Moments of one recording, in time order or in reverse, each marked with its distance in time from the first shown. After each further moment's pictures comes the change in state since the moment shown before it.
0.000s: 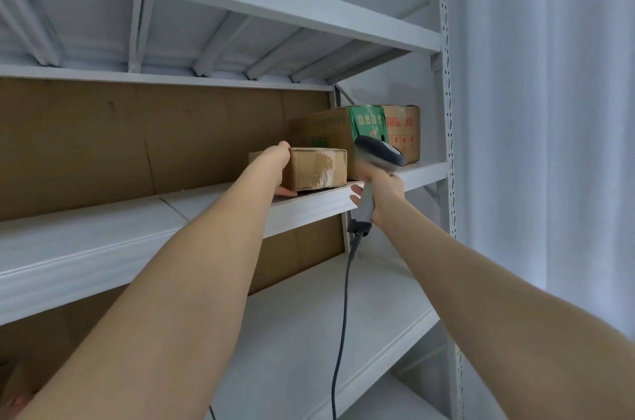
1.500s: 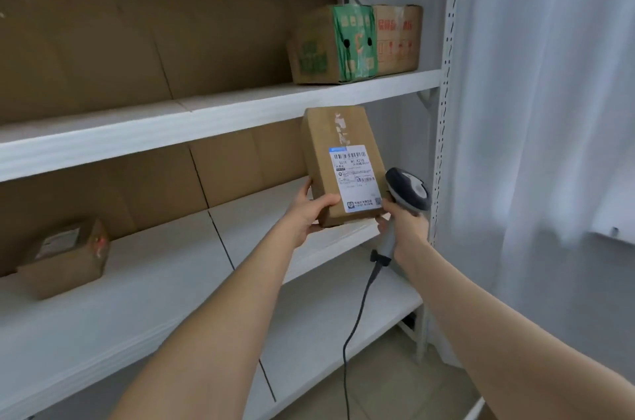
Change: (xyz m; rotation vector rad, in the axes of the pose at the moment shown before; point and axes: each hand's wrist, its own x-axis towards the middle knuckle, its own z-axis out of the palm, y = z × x) left_hand -0.139 -0.246 0.081 -0.150 -0.219 -0.019; right_hand -0.123 0.114 -0.200 0.034 0.160 0.264
